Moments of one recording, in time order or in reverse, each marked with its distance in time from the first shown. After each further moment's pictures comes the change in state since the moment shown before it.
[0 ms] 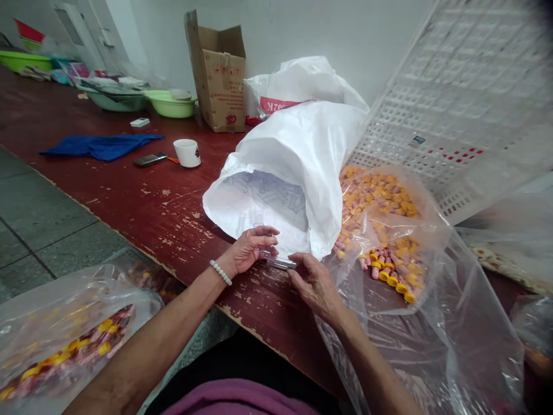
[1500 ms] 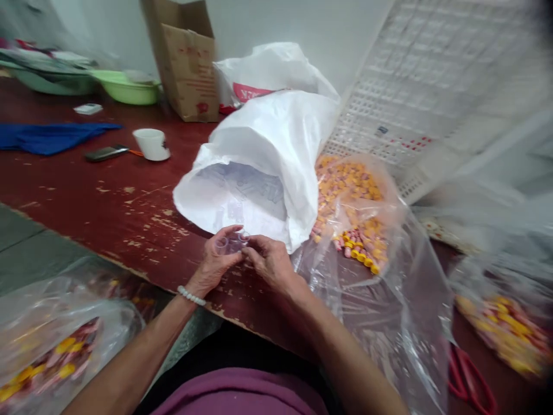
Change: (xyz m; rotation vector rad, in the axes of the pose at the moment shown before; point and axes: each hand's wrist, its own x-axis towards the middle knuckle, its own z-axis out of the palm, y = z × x) left_hand -0.029 -0.037 -0.018 0.201 0.176 0.389; right_hand 0.028 -0.030 0.034 0.119 -0.006 -0.008
